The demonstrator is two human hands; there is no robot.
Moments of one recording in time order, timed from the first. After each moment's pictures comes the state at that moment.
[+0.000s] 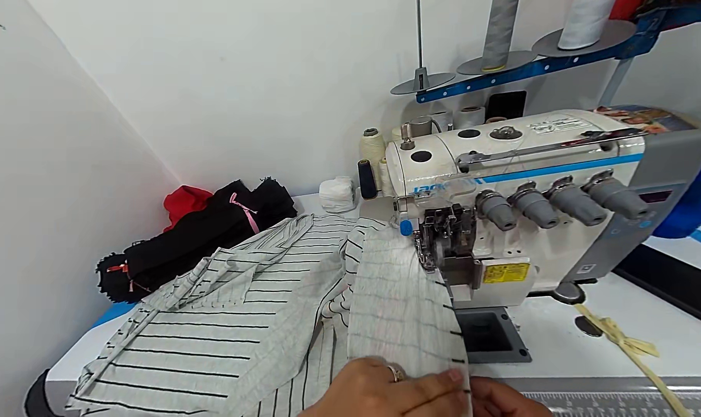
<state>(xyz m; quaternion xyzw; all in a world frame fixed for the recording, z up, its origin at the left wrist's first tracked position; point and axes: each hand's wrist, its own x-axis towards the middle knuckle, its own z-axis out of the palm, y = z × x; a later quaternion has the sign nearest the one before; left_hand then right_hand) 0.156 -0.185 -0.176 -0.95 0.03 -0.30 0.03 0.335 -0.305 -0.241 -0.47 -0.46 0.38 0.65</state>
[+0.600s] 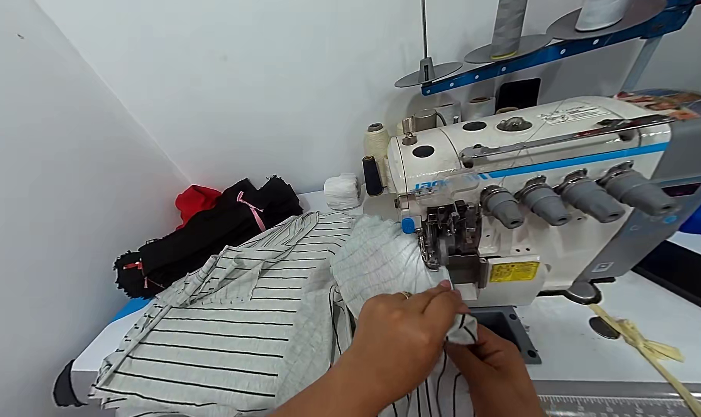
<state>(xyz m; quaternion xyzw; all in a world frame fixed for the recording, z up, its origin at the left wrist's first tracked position) 0.217 -0.161 -0.166 -0.90 -0.15 -0.38 0.13 0.328 -0.248 -0.228 -0.46 -0.40 0.35 0.71</state>
